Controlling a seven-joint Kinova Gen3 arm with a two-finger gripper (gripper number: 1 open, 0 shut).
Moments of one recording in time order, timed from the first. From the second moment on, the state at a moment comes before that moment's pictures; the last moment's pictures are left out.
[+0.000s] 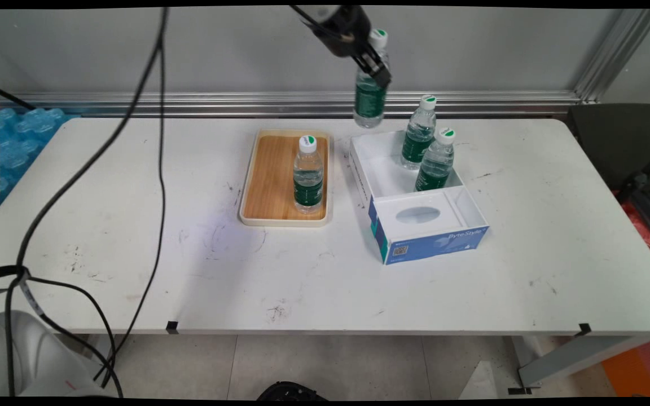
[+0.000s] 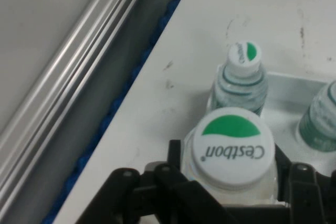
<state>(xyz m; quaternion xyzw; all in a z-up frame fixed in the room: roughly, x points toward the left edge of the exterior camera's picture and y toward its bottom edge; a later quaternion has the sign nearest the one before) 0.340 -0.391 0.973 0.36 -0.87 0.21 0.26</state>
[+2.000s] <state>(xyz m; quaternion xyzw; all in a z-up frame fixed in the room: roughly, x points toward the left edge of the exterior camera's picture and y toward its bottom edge) 0.505 -0.432 0.880 0.27 -0.91 0.15 0.27</state>
